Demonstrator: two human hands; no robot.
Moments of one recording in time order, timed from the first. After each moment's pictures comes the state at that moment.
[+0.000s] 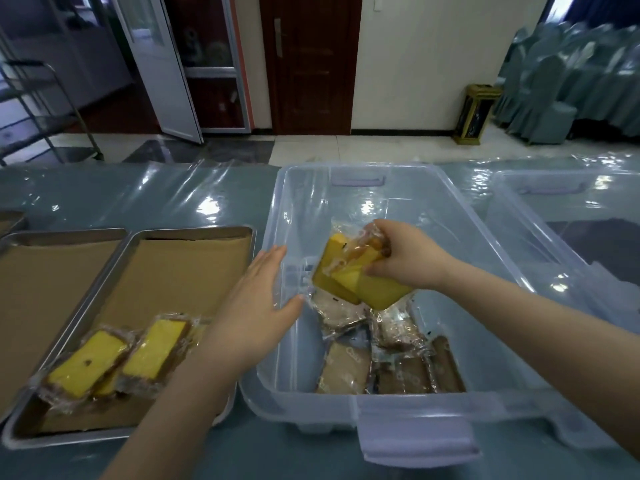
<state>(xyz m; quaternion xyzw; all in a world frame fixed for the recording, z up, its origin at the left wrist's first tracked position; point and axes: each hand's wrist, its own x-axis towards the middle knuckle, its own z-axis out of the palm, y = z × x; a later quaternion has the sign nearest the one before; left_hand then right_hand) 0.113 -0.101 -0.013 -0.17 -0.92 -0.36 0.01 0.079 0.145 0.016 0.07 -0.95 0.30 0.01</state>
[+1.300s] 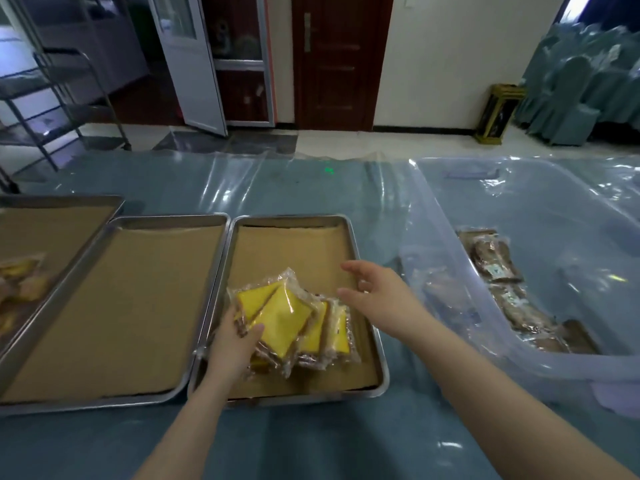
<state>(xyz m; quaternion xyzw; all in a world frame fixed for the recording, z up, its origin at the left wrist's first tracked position) 0.073 -0.402 -0.157 0.10 -0.79 -0.60 -0.07 0.103 -0.160 -0.036 -0.03 -0.89 0.45 -0.02</state>
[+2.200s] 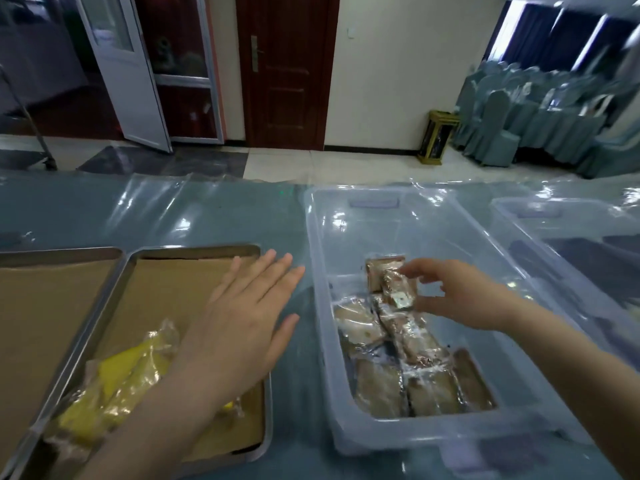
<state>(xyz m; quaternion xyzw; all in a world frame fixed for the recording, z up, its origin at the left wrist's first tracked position) 0.101 -0.197 0.026 -0.36 -0.91 -0.12 0.18 0.119 0.106 0.045 -0.02 -0.98 0.20 -0.06</state>
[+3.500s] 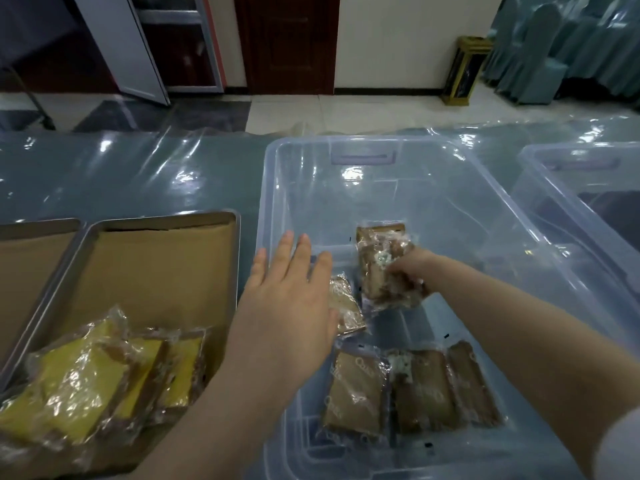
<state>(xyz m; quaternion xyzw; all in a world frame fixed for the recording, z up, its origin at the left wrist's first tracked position) 0.072 -0.071 -0.017 -0.27 -0.96 -0.02 0.10 -0.027 0.193 -0.115 -0.36 -0.83 0.36 -0.20</state>
